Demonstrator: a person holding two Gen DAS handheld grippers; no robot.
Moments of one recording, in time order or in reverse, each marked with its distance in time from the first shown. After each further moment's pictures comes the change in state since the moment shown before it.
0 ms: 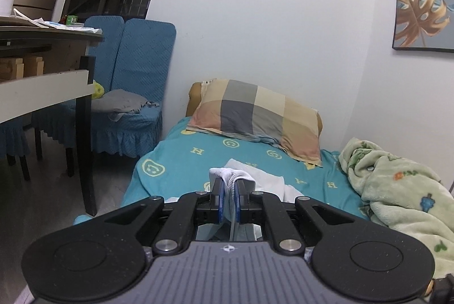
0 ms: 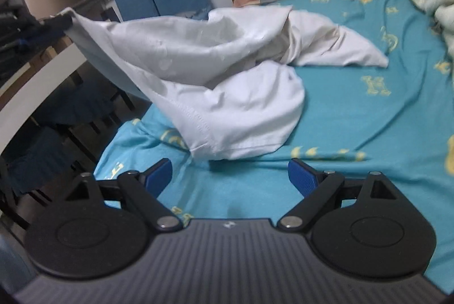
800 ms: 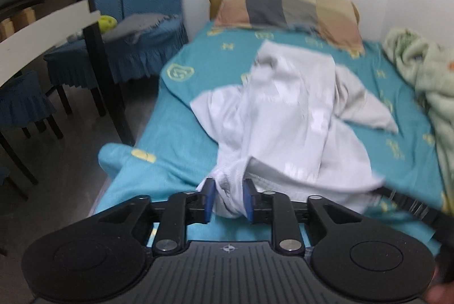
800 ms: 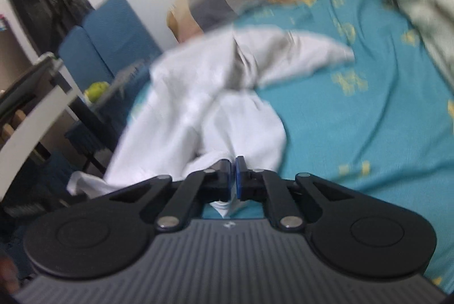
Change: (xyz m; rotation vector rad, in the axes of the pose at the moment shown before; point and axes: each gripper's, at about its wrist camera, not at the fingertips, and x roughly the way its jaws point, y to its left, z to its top) left arm 0.088 0.003 -0.064 0.186 0.449 0.160; right arm 0.015 -0.007 0.012 0.215 -0.227 -0.138
